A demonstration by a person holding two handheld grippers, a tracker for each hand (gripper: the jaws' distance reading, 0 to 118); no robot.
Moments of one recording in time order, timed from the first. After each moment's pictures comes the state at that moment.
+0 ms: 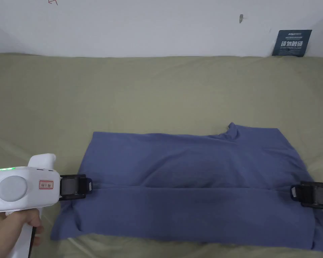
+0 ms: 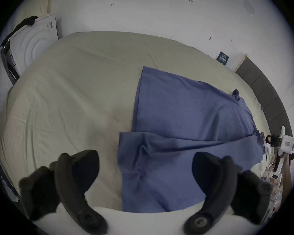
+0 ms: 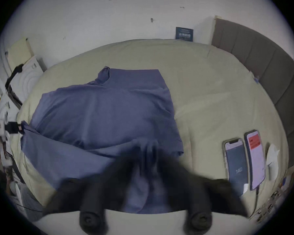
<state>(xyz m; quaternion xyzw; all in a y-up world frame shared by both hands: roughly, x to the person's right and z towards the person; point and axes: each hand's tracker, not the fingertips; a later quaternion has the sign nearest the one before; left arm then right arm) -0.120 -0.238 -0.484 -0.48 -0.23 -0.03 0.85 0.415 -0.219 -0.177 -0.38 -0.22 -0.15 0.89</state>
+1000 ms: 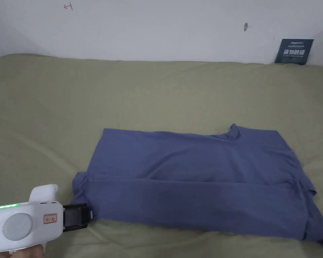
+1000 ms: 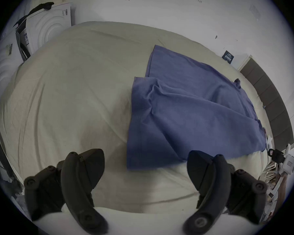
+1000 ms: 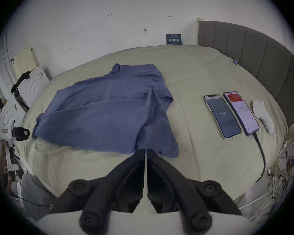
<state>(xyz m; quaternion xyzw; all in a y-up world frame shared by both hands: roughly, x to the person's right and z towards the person) -0.161 -0.272 -0.418 -0.50 -0.20 0.00 0.84 0.338 -0.241 -0.068 -0.38 -0.21 -0.16 0.89</state>
